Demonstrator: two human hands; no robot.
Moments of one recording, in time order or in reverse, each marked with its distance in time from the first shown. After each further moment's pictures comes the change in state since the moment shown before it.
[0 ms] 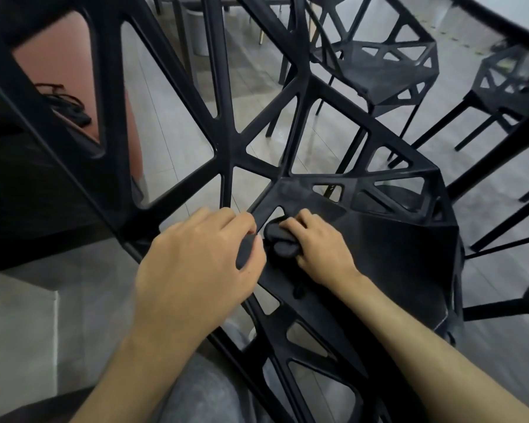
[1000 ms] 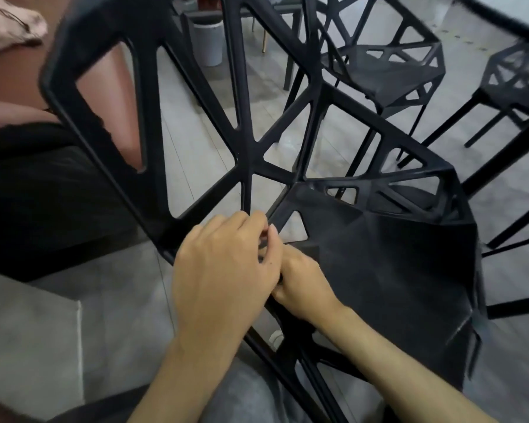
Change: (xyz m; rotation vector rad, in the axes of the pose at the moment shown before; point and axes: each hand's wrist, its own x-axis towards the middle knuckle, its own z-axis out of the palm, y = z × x) left_hand 0.001 -0.001 0.002 -0.030 0.137 -0.090; right_hand -0.009 -0.091 0.014 0.361 -0.022 -0.025
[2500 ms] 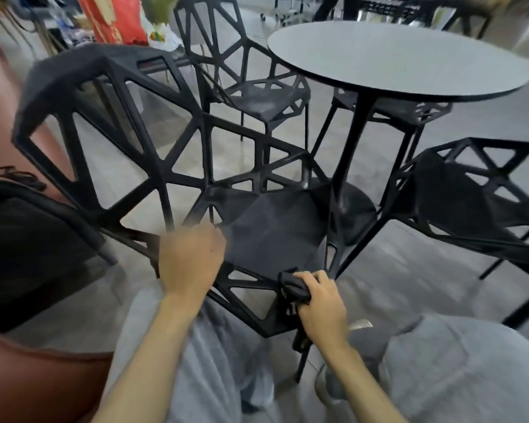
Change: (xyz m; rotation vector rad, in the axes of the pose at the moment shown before) left_hand -0.068 0.062 0.009 0.016 -0.048 0.097; right_hand -0.258 -0.007 -0.048 -0.073 0.417 0.659
